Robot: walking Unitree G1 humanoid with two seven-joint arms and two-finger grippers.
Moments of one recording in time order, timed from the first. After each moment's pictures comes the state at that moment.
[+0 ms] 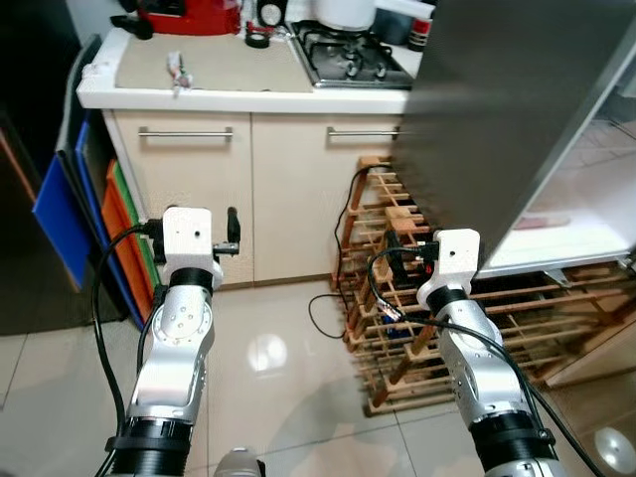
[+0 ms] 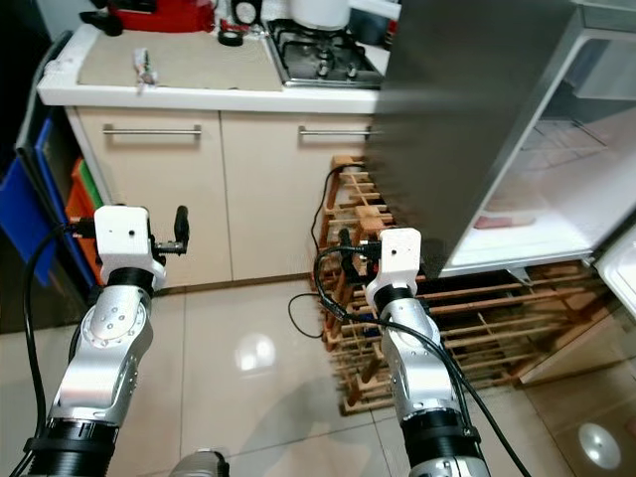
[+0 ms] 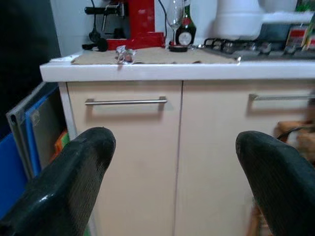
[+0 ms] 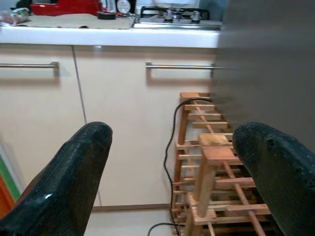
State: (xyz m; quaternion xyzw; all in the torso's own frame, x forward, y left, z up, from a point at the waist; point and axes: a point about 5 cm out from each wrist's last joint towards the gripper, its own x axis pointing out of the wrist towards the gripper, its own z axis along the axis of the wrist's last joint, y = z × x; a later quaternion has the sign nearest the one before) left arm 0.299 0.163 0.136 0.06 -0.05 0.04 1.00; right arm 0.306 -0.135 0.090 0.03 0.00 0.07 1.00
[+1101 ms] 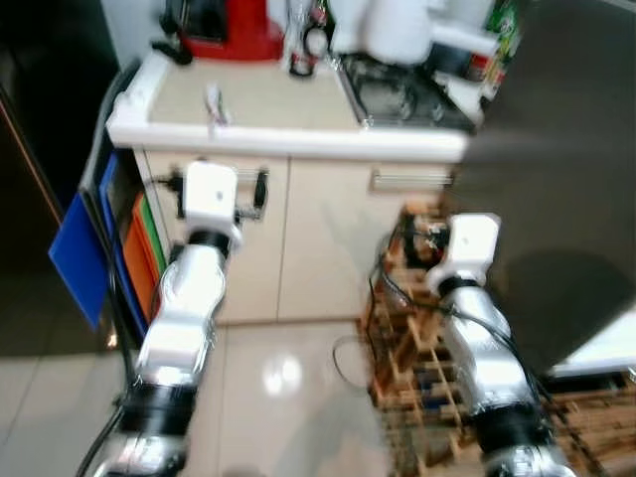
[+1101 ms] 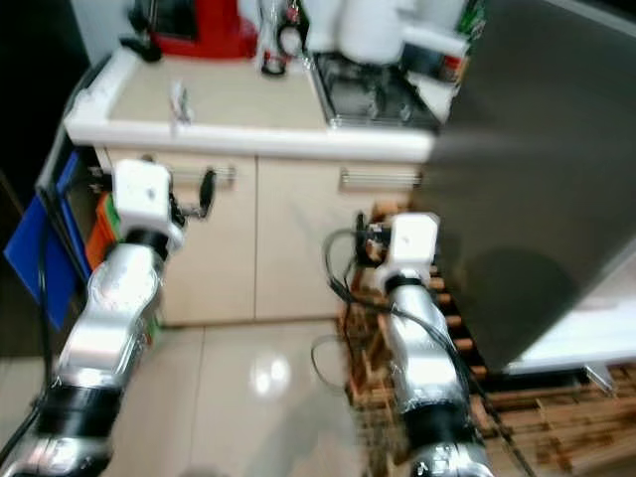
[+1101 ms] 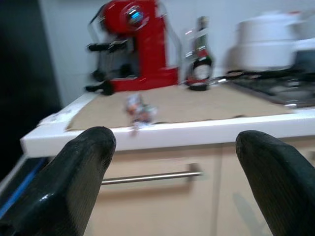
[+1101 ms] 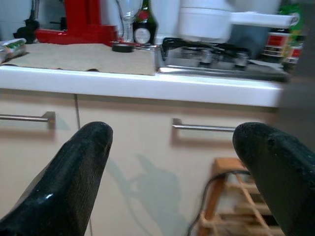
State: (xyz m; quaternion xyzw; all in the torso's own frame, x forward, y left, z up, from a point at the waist) left arm 0.322 0.162 0.171 0.09 -0.10 0.00 0.99; right arm 0.316 -0.127 0.106 0.01 -0.04 0.06 1.00
